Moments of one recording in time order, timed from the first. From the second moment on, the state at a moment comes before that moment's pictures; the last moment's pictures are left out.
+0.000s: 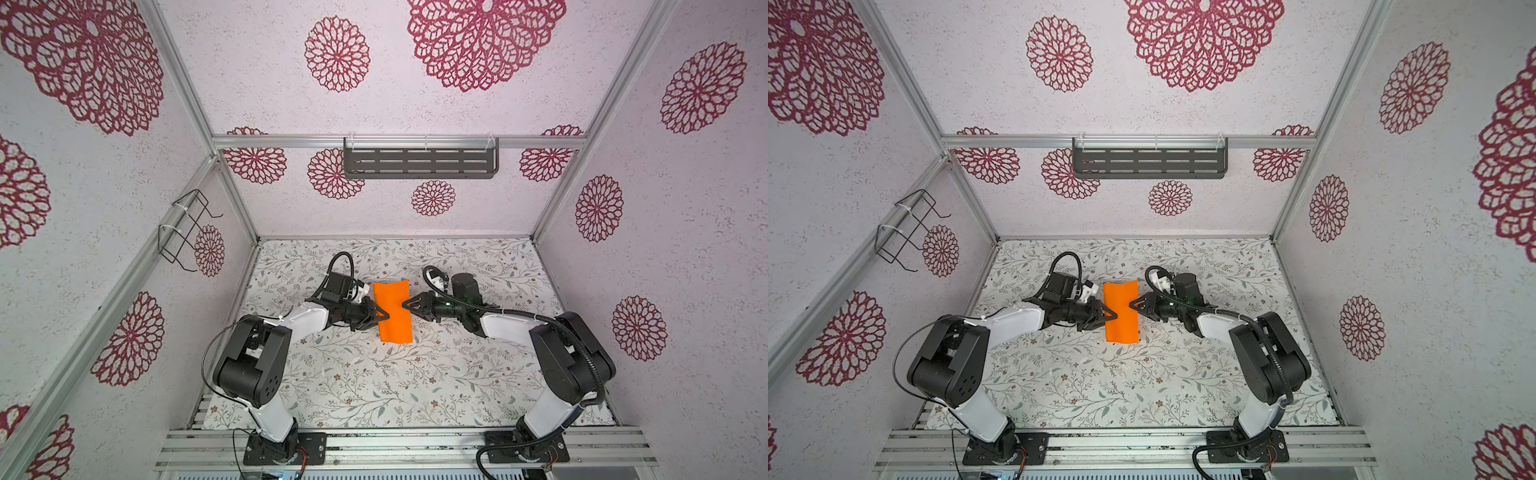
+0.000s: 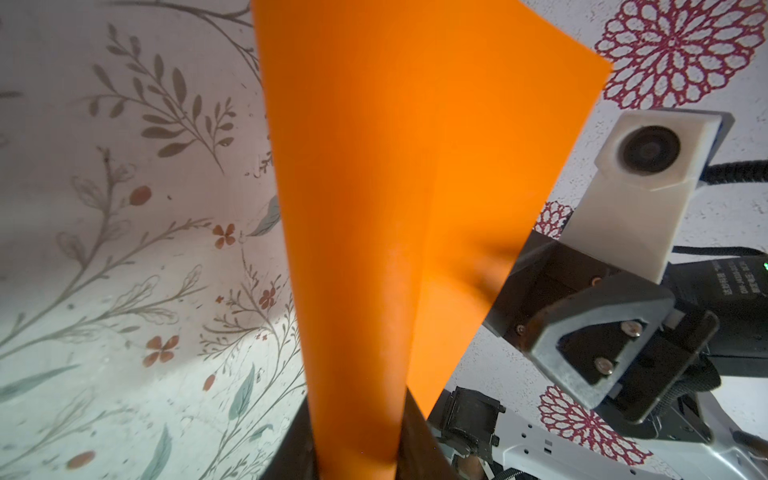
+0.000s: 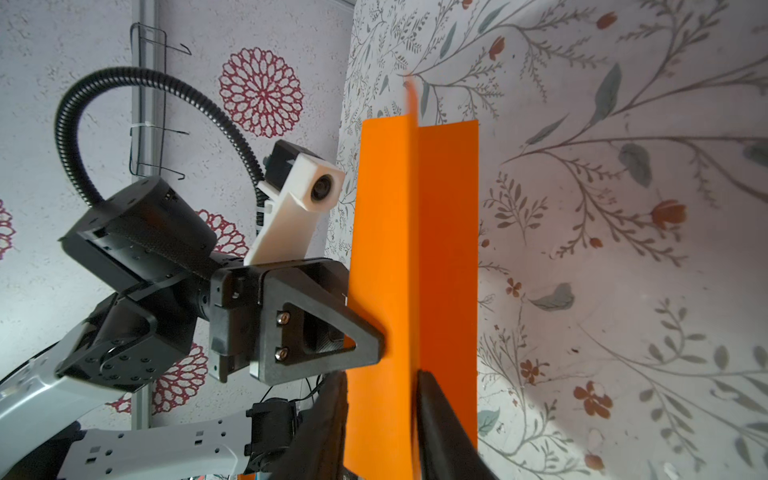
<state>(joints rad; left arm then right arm) -0.36 1.73 0.95 -0.12 0.77 -0.79 0.48 1.71 0.87 0.35 -0.77 0.91</state>
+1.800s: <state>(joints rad) -0.33 1.83 1.05 -0.43 0.38 -0.72 0.60 2.09 1.24 0.05 -0.66 0.78</state>
